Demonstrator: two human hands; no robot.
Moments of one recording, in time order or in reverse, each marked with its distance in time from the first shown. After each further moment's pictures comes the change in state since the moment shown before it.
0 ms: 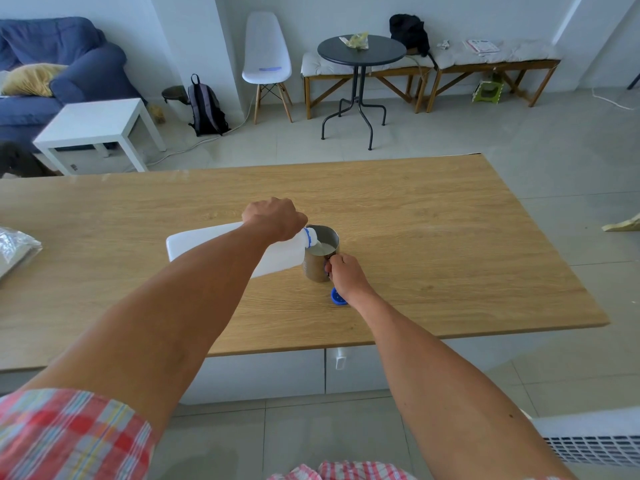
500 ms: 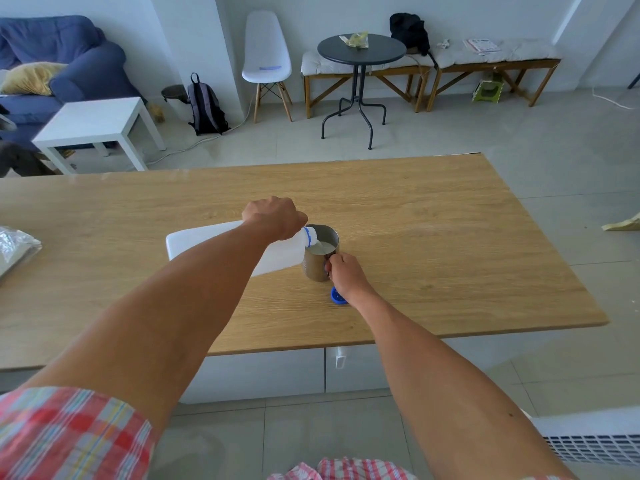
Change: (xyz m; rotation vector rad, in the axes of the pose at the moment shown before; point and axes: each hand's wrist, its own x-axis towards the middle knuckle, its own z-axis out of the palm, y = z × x) left_hand 0.001 0.000 0.001 0.001 0.003 -0.001; right_hand 0.000 0.000 0.000 -0.003 0.000 0.014
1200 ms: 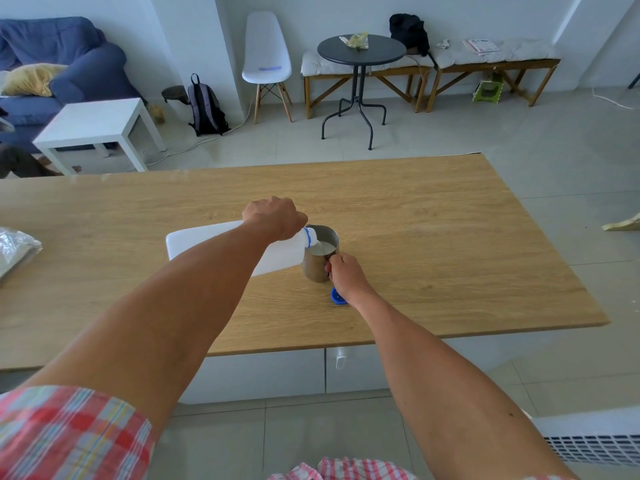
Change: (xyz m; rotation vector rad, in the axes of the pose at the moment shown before) left_hand 0.000 0.000 -0.001 0.004 0.000 0.004; right_hand -0.003 -0.004 0.000 -0.006 -0.003 -0.003
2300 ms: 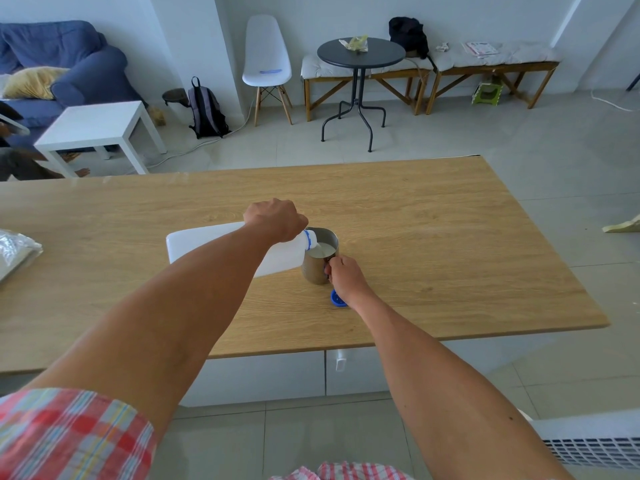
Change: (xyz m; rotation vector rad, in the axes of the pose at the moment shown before) left_hand 0.001 0.002 -0.001 0.009 -0.010 -0.006; right_hand 0.001 0.002 0.000 -0.002 0.006 0.002
